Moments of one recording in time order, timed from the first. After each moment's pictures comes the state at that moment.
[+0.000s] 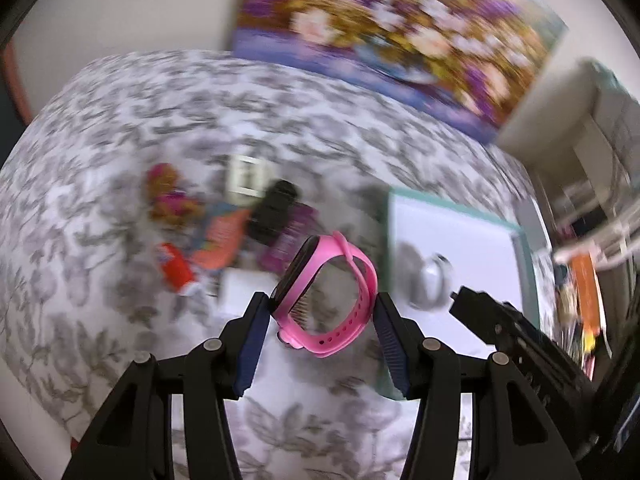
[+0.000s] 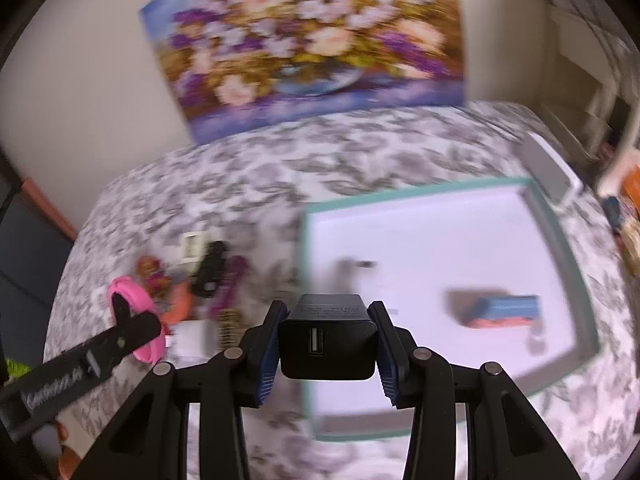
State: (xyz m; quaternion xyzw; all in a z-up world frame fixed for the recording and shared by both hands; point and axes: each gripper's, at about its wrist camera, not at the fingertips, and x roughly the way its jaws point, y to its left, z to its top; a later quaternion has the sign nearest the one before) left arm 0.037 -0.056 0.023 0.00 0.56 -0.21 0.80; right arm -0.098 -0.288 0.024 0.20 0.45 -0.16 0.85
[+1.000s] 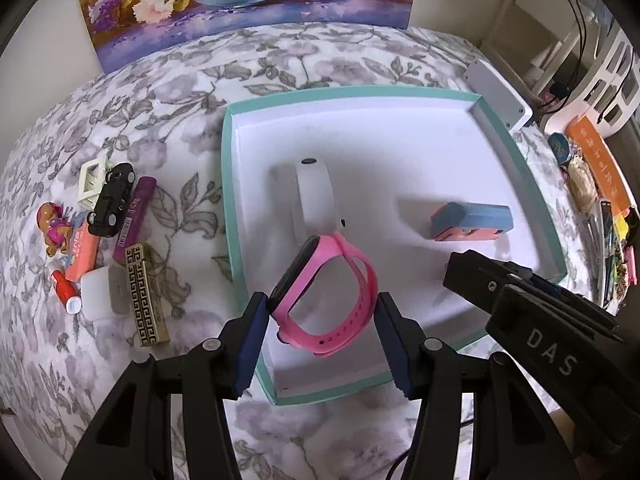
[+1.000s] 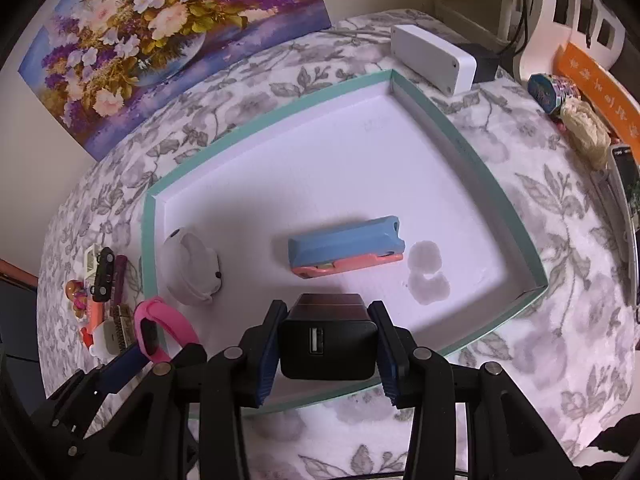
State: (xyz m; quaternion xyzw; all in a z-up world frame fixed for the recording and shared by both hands) left arm -0.022 -0.184 -0.036 0.17 0.57 -0.28 0.75; right arm -0.158 -0.389 -0.033 0.30 0.51 -0.24 0.77
